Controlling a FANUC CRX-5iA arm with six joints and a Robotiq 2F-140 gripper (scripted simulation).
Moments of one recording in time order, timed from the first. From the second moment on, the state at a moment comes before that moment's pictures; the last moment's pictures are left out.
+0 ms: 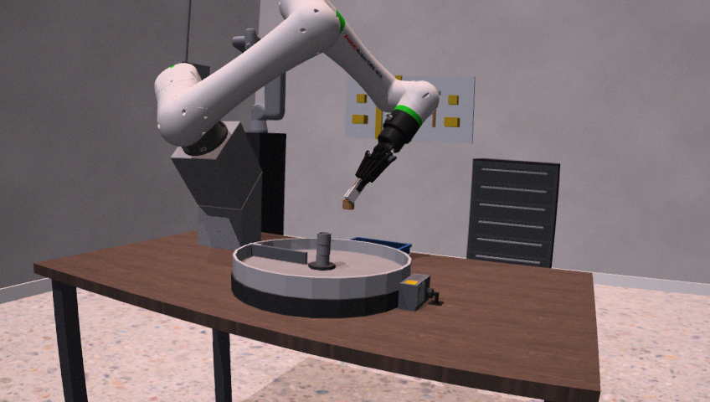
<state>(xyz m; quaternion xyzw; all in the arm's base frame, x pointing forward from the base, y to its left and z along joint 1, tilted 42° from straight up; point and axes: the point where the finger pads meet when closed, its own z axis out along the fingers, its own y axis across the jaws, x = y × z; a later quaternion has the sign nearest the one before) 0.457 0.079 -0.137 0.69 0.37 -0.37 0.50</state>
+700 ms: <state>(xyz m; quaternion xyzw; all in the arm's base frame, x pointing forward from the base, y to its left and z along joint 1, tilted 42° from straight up) 0.511 0.173 -0.208 0.69 0.37 -0.37 0.50</state>
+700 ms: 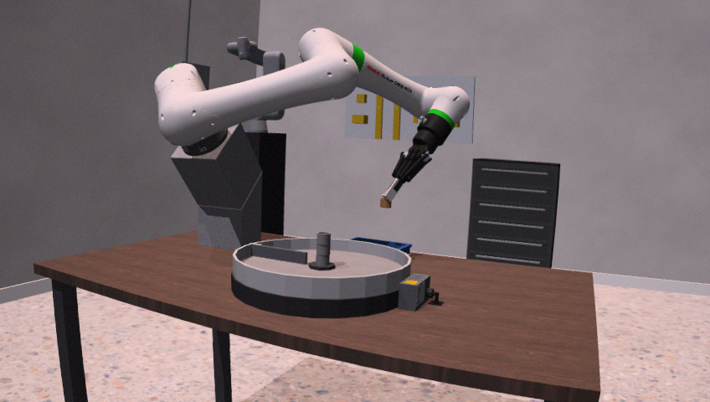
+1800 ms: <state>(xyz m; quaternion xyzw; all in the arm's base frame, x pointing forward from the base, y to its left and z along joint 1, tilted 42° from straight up) 0.520 0.186 -0.218 0.69 0.37 -0.37 0.50</state>
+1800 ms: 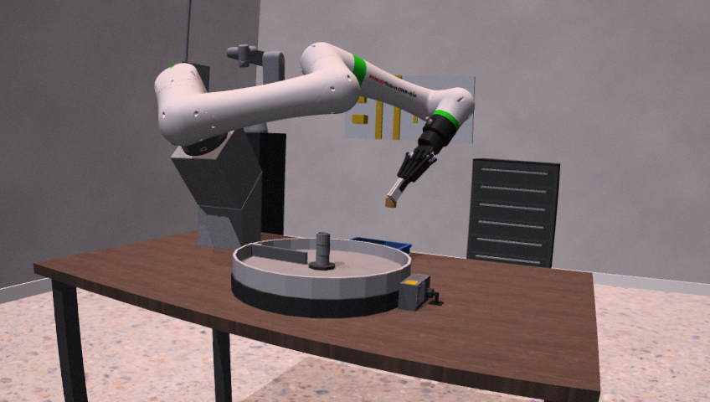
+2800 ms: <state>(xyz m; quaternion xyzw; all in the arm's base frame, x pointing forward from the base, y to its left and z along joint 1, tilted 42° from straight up) 0.522 0.176 -0.230 0.69 0.37 -0.37 0.50</state>
